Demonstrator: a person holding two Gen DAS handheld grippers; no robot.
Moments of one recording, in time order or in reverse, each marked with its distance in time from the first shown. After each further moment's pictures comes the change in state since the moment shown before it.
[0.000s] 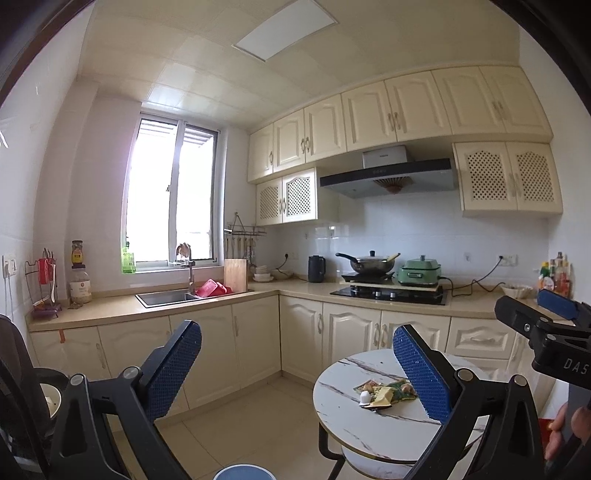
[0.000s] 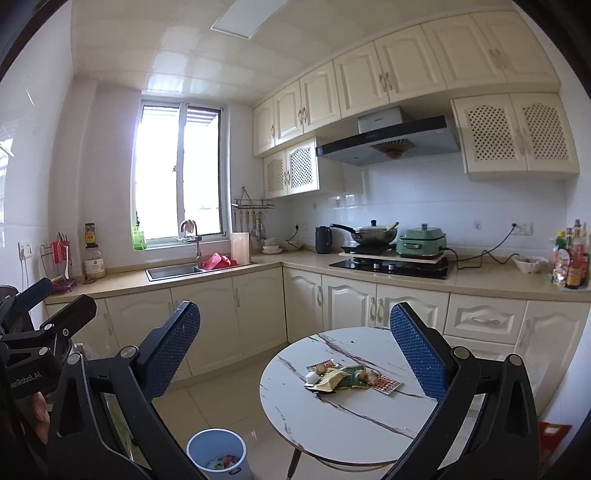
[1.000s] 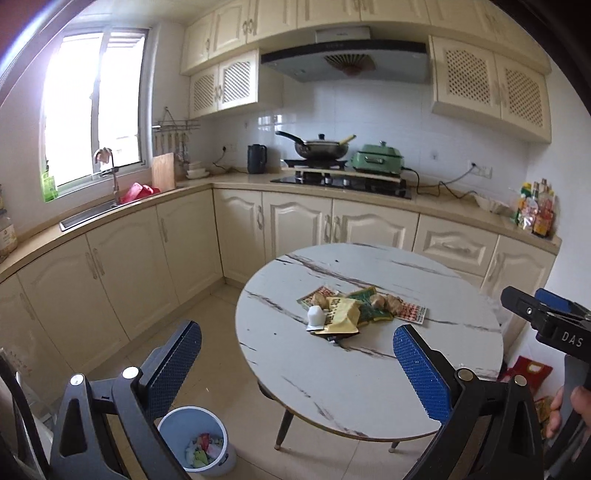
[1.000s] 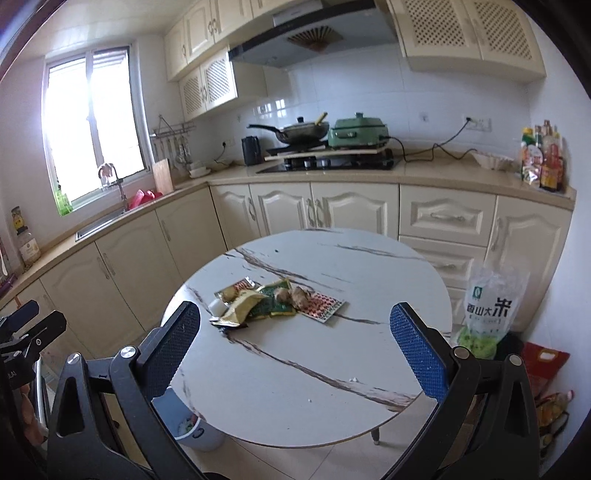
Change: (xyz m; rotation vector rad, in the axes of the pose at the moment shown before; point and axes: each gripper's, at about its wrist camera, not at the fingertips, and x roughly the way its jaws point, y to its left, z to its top) left arm 0.307 -0.081 -0.010 0.055 0.438 -0.234; right arm 0.168 -0.159 -0.132 0.176 0.389 -0.211
